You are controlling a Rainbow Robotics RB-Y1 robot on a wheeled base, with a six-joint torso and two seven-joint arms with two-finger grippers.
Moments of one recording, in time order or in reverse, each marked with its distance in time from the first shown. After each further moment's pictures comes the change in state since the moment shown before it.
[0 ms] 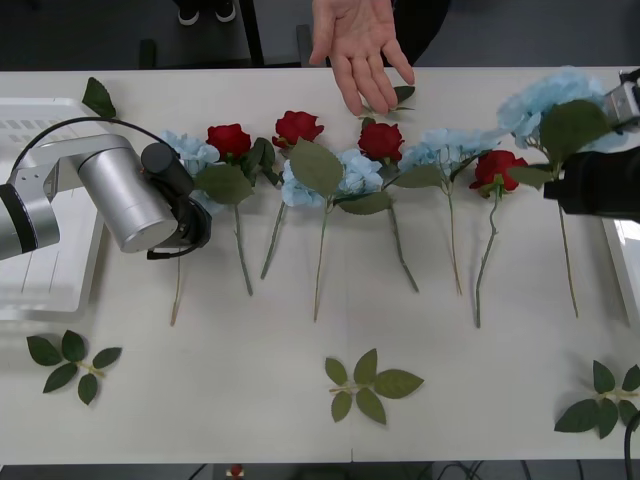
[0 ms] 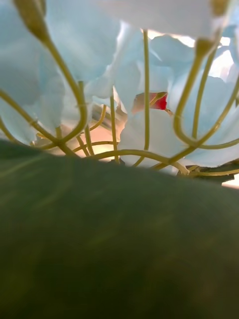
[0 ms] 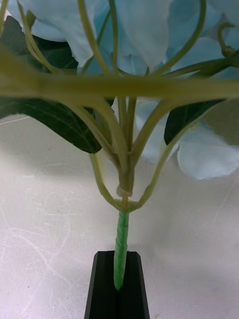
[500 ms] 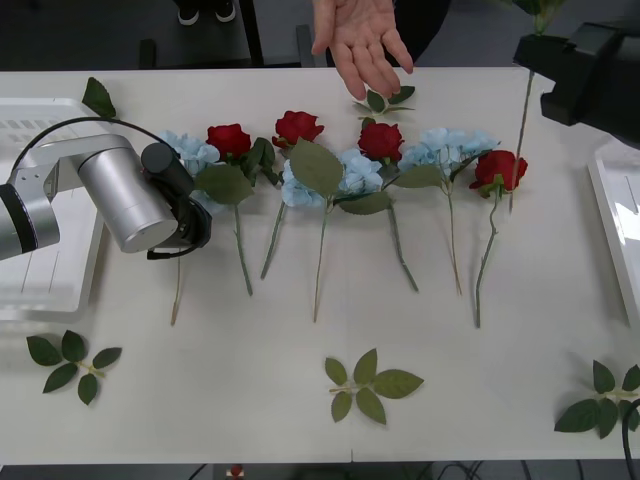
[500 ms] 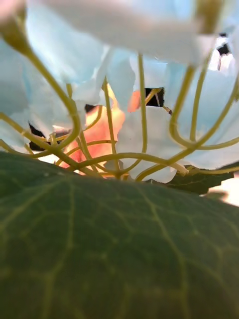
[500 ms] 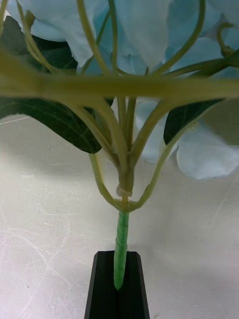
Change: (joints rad) right arm 0.000 0.000 0.064 -0.317 -0.117 -0.460 0.000; left arm 0.000 0.000 0.000 -0.001 0.000 0.000 0.000
